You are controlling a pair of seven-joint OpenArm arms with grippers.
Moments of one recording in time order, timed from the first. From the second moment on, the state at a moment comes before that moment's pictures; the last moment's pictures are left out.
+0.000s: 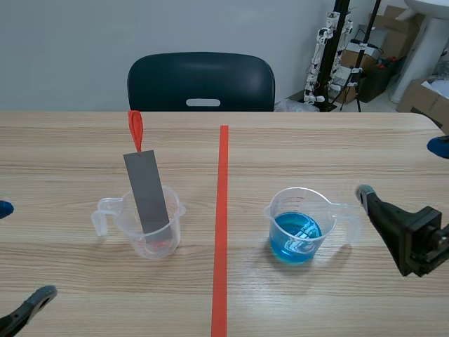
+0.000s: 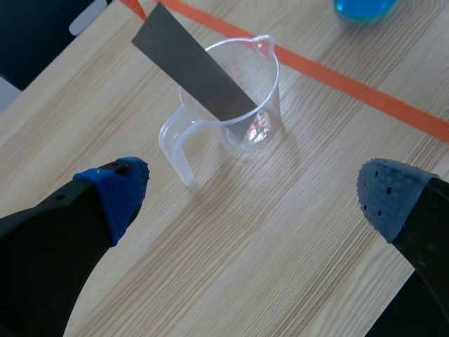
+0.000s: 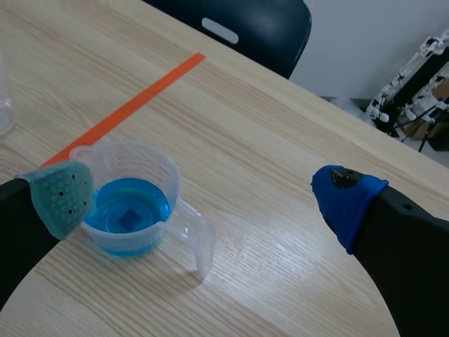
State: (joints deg) left arm 59.3 -40.8 -18.1 115.3 -3.5 -25.9 -18.9; right arm -43.9 42.4 8.5 111.8 17.5 11.4 14.3
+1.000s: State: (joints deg) left arm 41.7 -32.6 1.0 62.3 12.8 -26.3 -73.3; right arm -26.6 58.7 5.0 112.1 38.0 13.7 3.8
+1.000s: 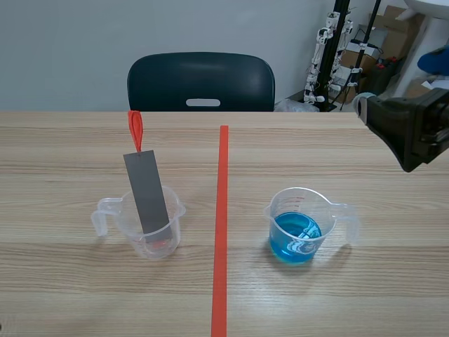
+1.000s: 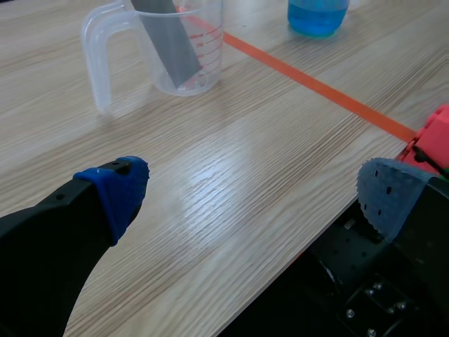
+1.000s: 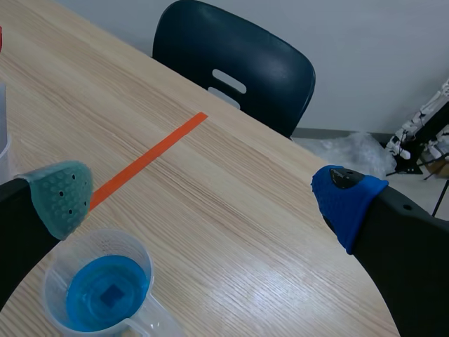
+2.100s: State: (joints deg) left arm 28.2 -25.3 6.1 45.6 3.9 -18.6 -89.0; right arm -19.5 64.6 2.0 107.7 38.2 19.9 7.1
